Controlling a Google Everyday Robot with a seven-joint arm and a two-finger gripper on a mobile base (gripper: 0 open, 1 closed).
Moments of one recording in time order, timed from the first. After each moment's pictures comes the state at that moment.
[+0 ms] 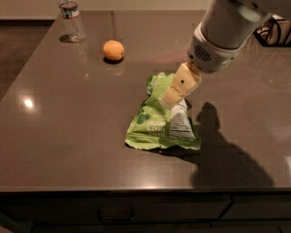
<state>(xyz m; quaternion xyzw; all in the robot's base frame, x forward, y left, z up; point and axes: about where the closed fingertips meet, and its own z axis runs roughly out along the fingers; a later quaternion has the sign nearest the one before) 0.512 -0.109 0.918 -0.38 0.91 0.03 0.15</state>
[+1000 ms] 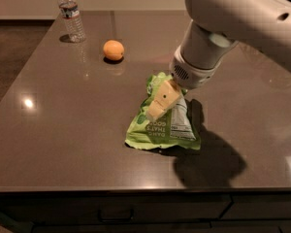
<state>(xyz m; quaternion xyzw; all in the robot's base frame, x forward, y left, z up) 0.518 -0.078 0.871 -0.37 0.92 0.04 0.14</state>
